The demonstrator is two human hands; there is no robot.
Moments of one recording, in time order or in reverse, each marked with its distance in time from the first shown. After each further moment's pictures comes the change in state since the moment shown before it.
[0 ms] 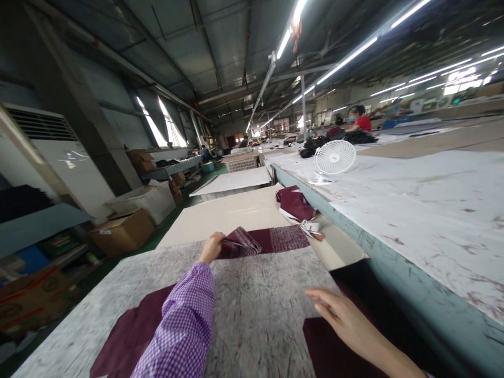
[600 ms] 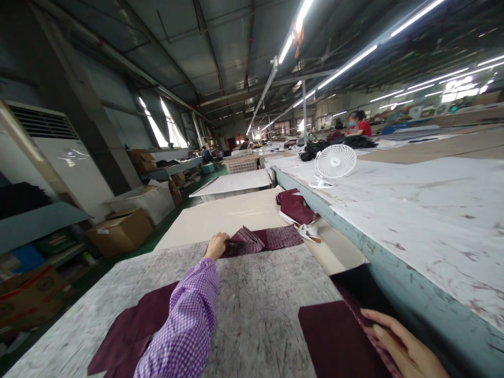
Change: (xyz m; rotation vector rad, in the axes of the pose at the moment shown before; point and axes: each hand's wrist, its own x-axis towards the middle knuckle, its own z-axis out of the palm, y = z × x) left_hand 0.019 0.007 0.012 0.139 -0.138 -0.118; right_hand -0.064 0.046 -0.021 0.393 0.476 0.517
